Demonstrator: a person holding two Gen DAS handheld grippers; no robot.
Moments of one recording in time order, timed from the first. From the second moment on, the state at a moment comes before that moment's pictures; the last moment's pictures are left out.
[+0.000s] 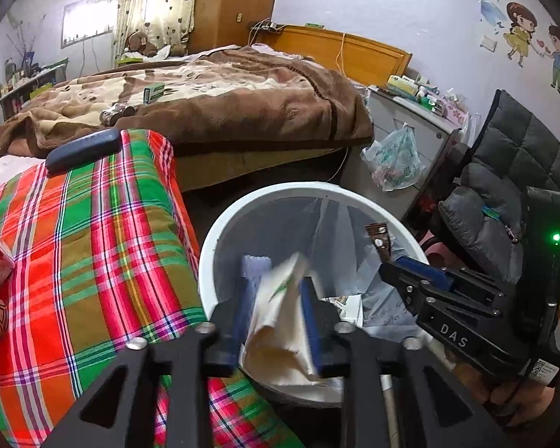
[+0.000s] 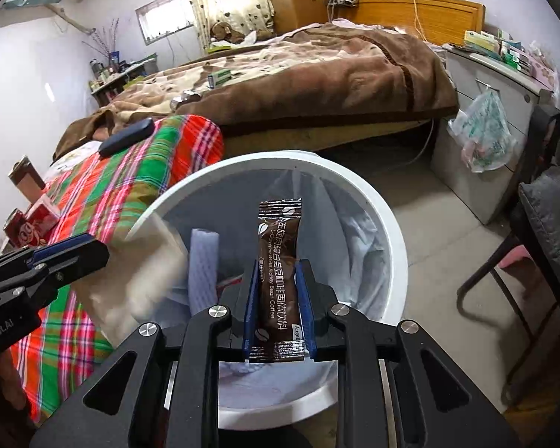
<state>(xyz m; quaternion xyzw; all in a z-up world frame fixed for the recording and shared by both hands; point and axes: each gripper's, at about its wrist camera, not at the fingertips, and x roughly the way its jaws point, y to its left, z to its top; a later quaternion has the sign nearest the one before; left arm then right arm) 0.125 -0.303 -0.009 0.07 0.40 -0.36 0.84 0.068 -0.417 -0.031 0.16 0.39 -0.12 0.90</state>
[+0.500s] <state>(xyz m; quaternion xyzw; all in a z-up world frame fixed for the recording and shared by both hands) 0.125 -0.267 0.004 0.05 0.39 -0.33 0.86 0.064 -0.405 -0.023 0.15 0.38 -0.12 0.91</state>
